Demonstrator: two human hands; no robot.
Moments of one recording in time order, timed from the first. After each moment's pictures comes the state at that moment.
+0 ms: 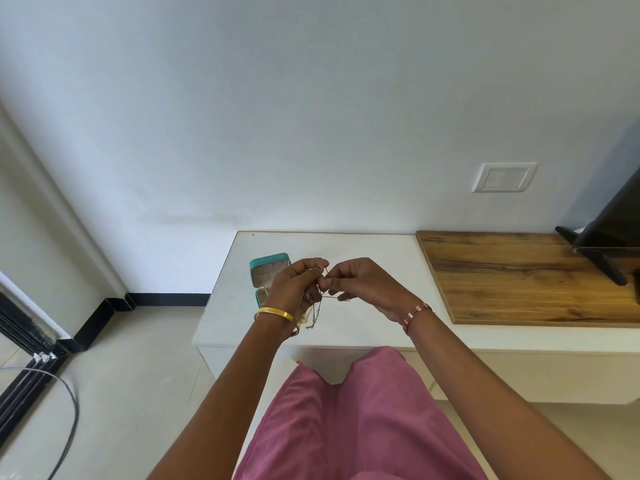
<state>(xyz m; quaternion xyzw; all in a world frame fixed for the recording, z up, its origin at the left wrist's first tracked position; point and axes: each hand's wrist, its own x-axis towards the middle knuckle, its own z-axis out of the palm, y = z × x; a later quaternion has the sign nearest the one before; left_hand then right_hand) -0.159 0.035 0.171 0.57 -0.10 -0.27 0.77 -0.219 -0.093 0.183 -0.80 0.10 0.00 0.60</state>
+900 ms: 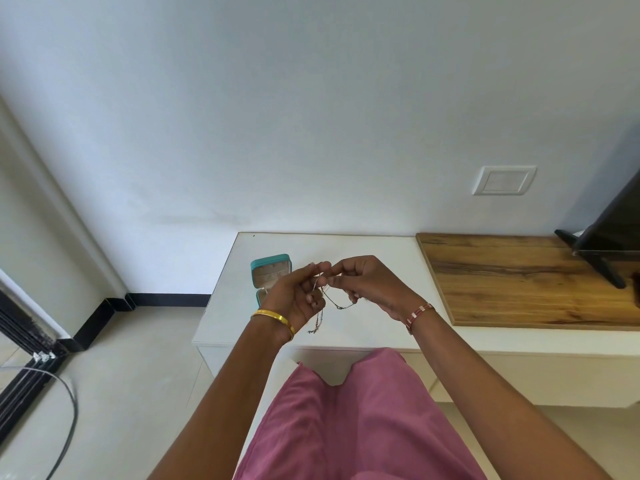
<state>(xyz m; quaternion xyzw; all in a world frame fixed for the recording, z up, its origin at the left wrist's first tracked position) -0.162 0.043 0.174 0.45 -0.01 -0.38 0.80 -0.220 -0.096 0.185 -0.80 0.09 -0.03 0.59</state>
